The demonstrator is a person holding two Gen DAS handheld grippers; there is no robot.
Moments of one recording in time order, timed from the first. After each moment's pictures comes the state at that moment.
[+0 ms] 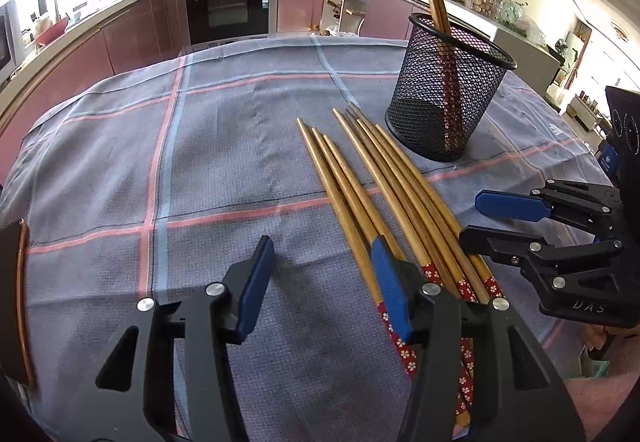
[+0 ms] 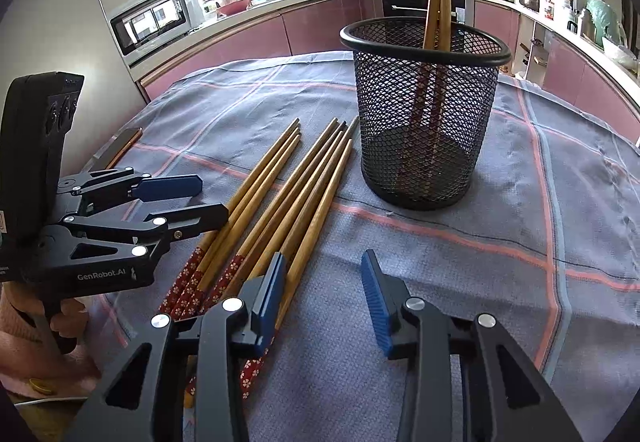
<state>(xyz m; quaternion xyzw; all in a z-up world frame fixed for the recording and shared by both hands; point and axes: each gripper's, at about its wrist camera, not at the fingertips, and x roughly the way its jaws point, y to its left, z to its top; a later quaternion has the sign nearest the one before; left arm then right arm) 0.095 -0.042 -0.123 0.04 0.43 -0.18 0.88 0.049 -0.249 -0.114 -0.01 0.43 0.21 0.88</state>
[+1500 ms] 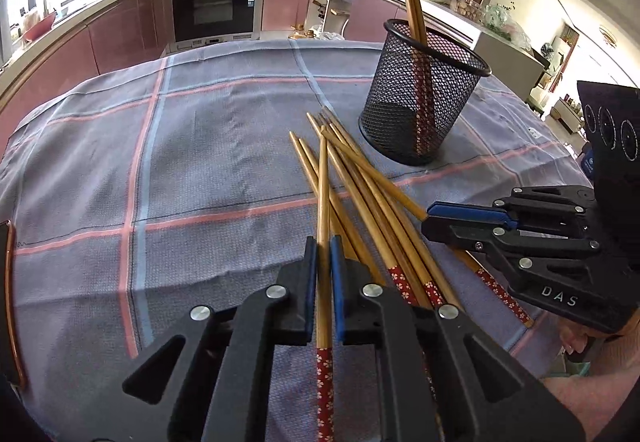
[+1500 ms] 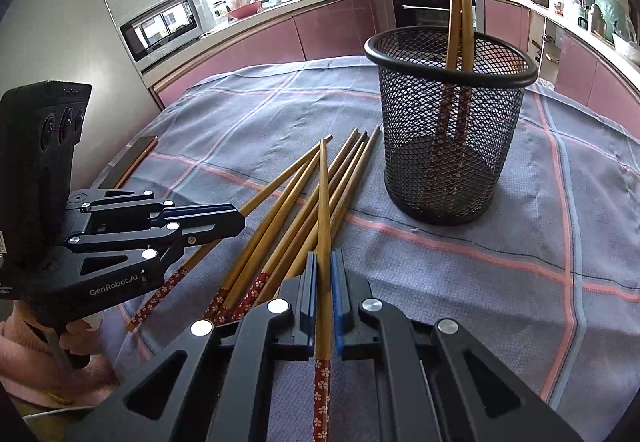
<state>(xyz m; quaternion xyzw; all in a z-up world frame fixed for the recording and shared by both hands) 0.092 -0.048 -0.120 0.02 0.44 -0.21 0.87 0.056 -0.242 -0.109 0.00 0.43 0.24 0.87</state>
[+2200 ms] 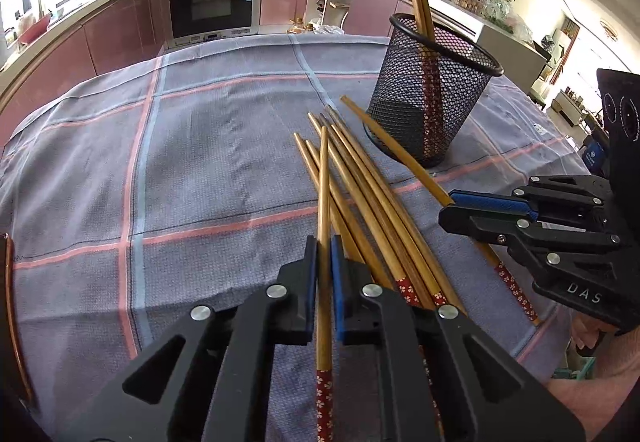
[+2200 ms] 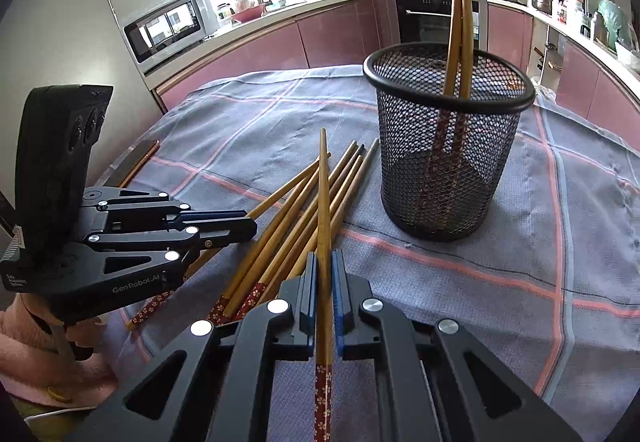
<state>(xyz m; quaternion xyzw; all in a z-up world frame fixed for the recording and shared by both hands) 0.104 -0.051 -0.118 0.03 0.44 -0.22 0.87 0.054 -0.248 -0.092 0.00 0.41 0.24 0.88</state>
